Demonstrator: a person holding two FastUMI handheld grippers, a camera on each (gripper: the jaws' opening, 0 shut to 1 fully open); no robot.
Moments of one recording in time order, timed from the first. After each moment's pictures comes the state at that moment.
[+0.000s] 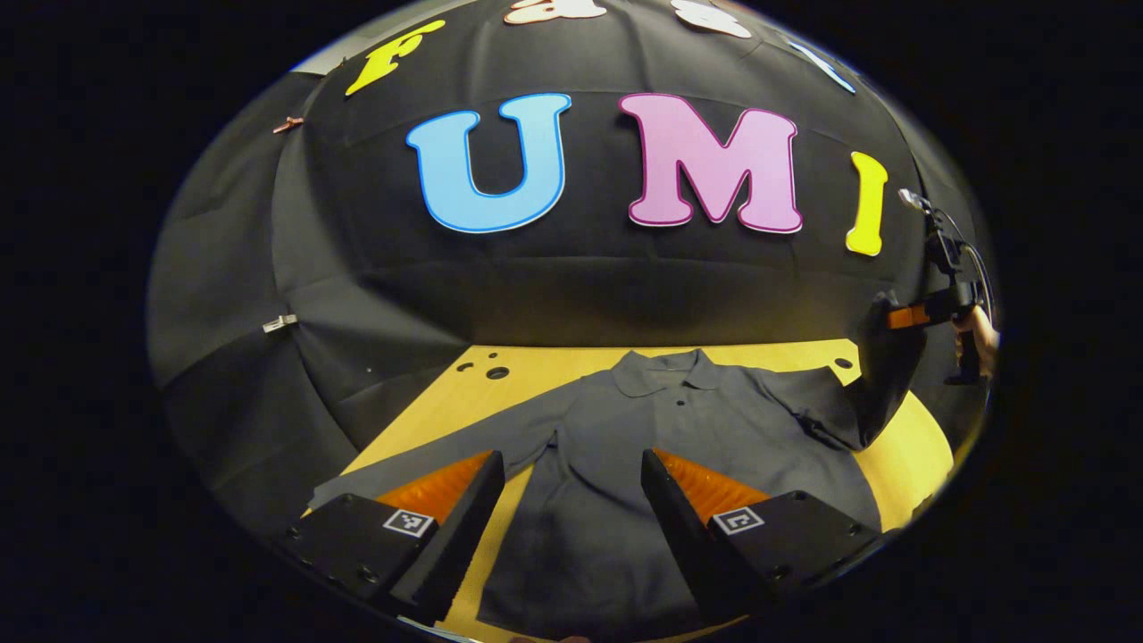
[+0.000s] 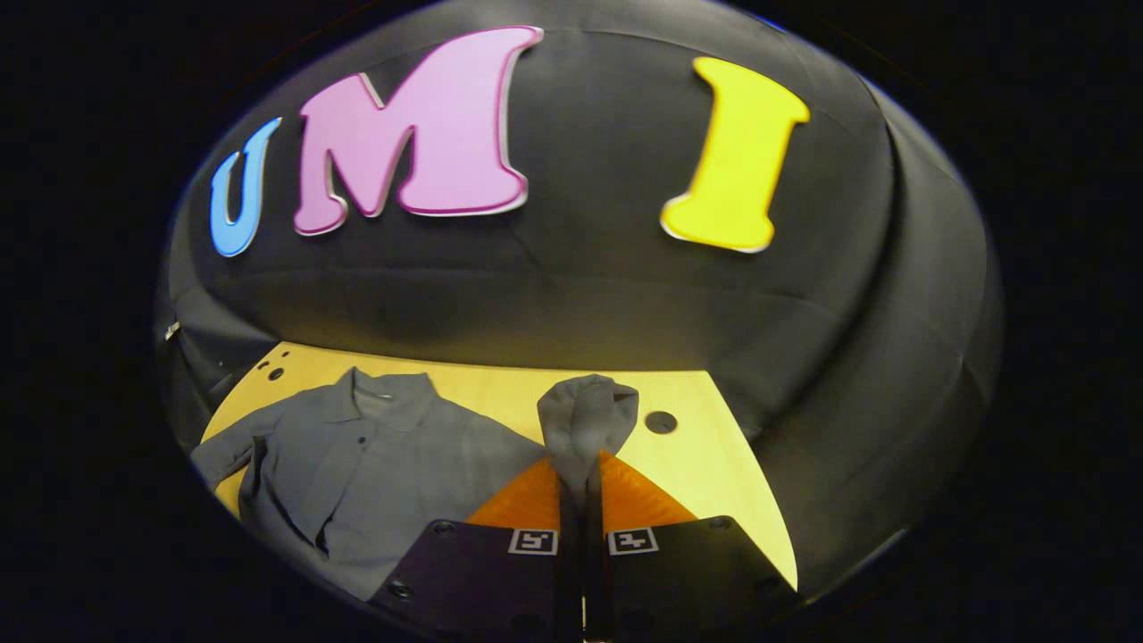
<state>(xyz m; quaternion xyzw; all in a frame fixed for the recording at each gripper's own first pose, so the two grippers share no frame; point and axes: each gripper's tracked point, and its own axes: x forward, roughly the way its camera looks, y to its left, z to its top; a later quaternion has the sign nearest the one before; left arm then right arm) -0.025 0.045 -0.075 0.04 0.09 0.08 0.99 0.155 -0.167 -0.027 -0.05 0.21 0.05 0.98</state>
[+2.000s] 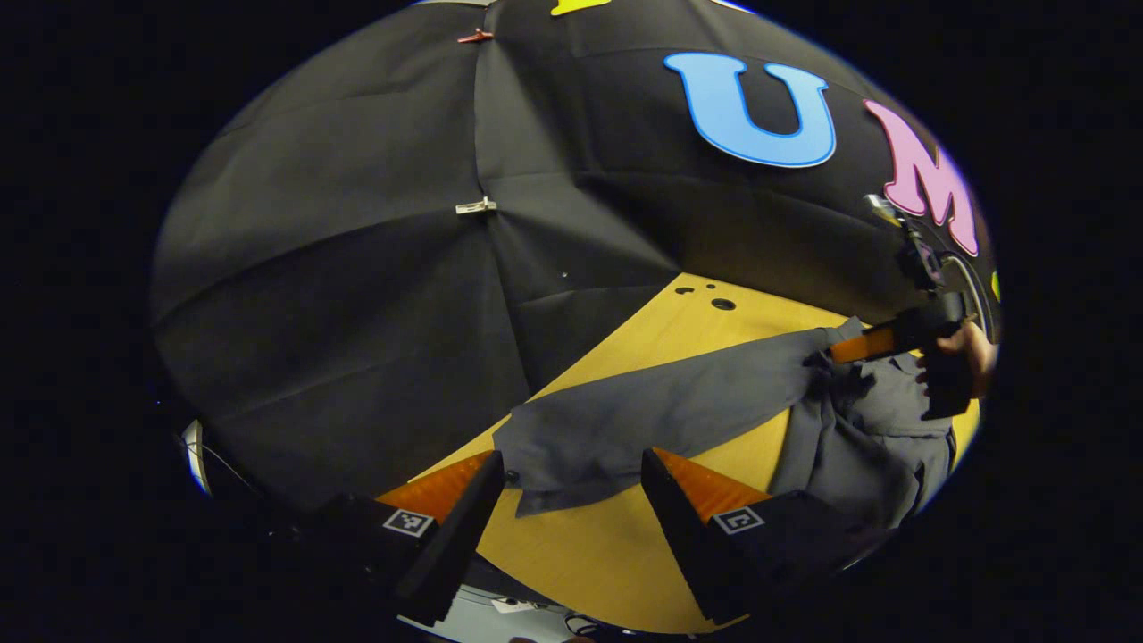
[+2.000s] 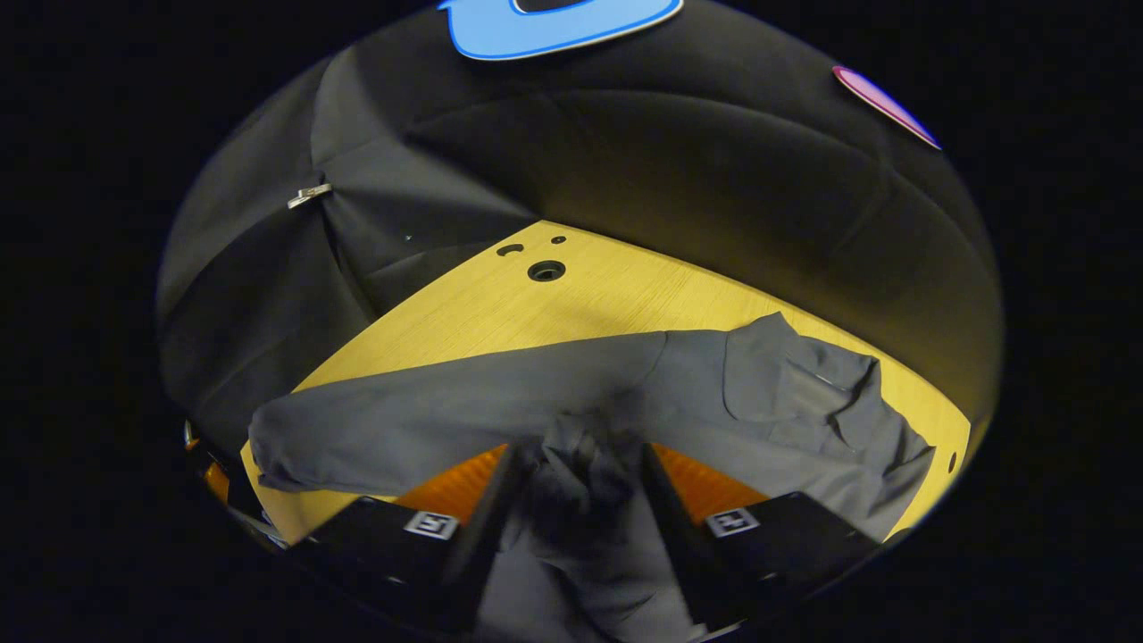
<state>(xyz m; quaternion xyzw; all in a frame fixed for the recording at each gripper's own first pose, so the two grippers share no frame) -0.099 0.315 -0.176 -0.09 0.17 0.32 0.93 0.095 0.312 -0.182 -0.13 0.33 0.34 0.87</state>
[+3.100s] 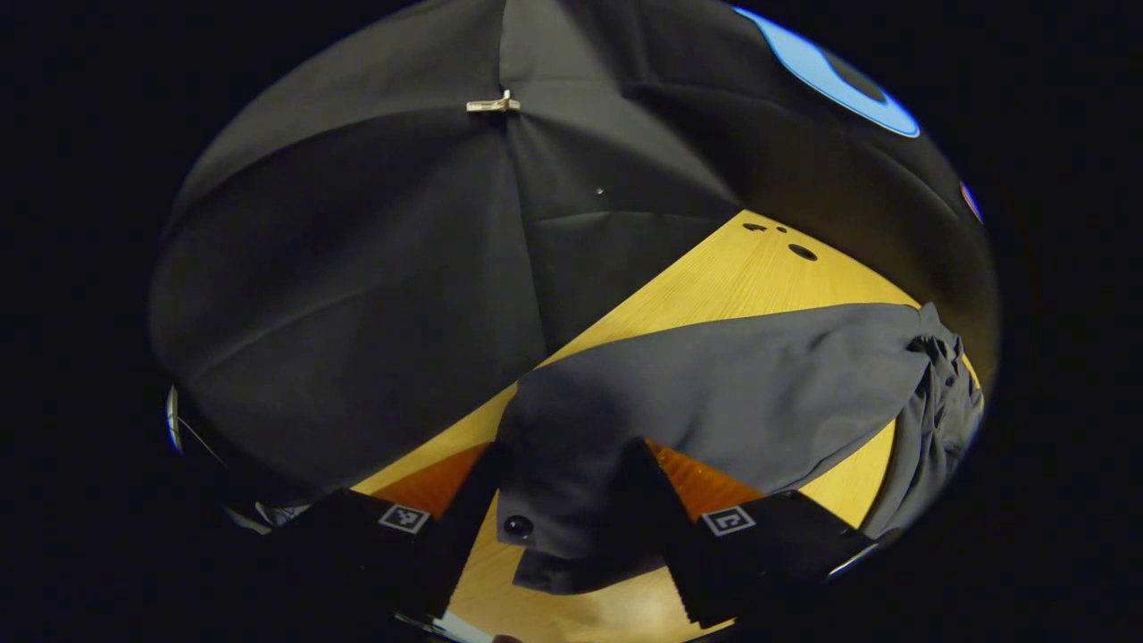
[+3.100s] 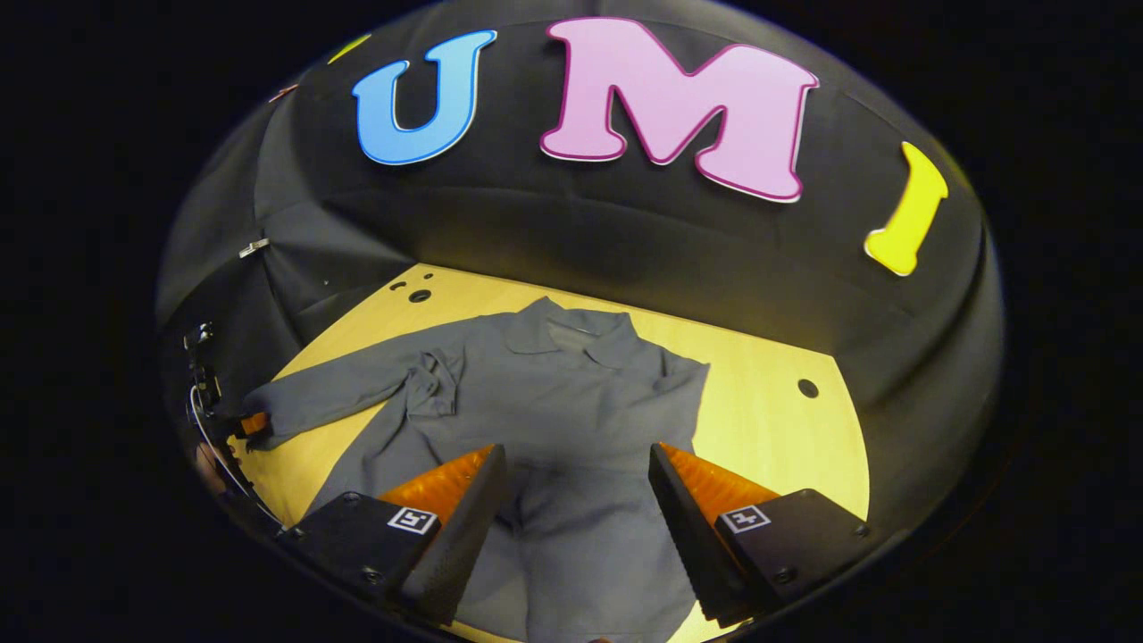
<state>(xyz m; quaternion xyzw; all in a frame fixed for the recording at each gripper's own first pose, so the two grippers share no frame) -0.023 0.389 -0.272 -0.14 0.26 0.31 0.90 -0.002 0.039 -0.064 -0.10 0.29 0.15 0.94</state>
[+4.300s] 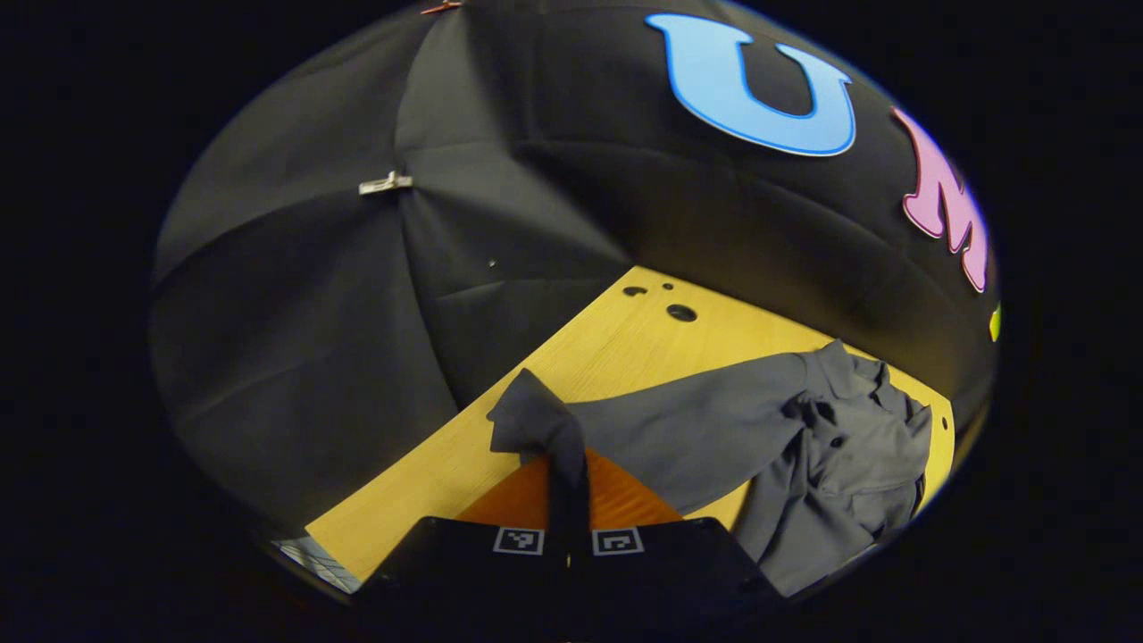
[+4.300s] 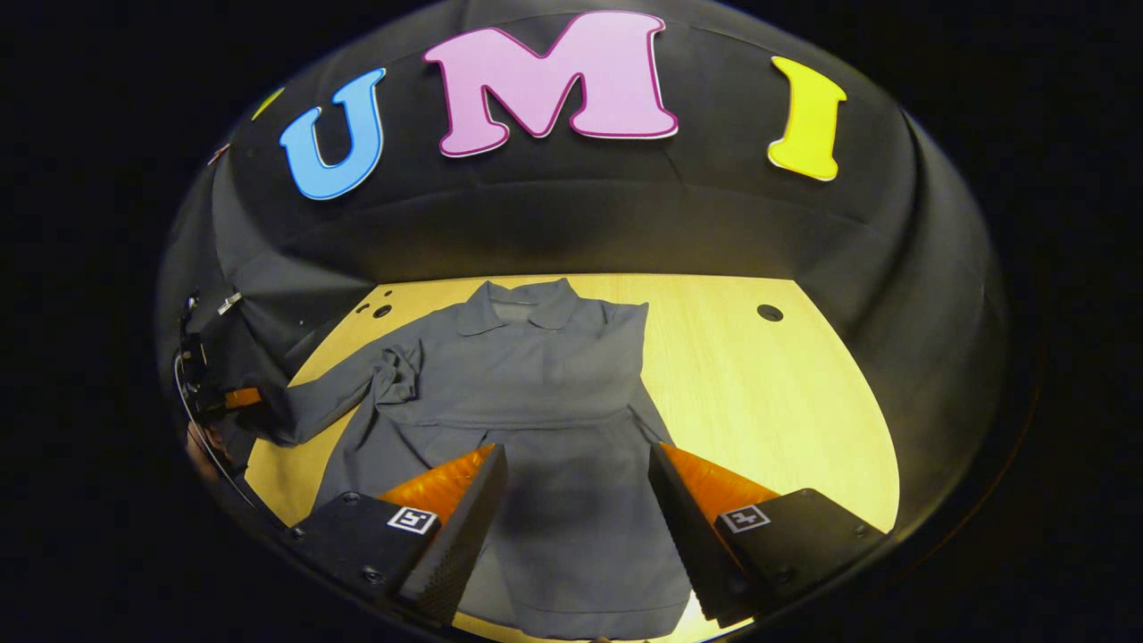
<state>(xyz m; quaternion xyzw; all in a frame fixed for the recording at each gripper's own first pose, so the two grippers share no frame) 0.067 0.287 -0.129 -0.11 0.18 0.22 0.95 -0.018 -0.044 -0.100 0.00 0.31 0.11 0.95</state>
